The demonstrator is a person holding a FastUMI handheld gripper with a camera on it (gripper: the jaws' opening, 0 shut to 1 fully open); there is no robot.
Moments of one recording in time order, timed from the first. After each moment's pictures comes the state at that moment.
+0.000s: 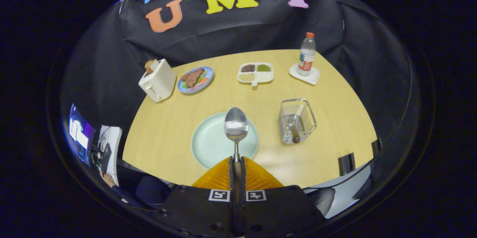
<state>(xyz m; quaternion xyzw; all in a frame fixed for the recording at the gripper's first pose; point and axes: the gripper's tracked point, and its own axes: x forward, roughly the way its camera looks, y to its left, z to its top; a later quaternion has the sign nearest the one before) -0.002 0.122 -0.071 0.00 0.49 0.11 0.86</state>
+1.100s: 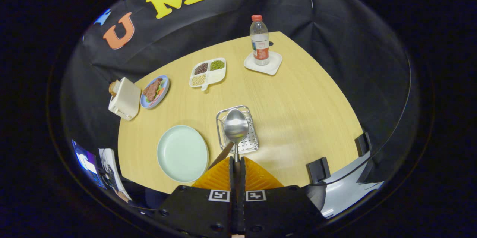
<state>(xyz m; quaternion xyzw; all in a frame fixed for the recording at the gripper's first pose) 0.065 0.024 -0.085 0.06 0.56 0.03 0.83</state>
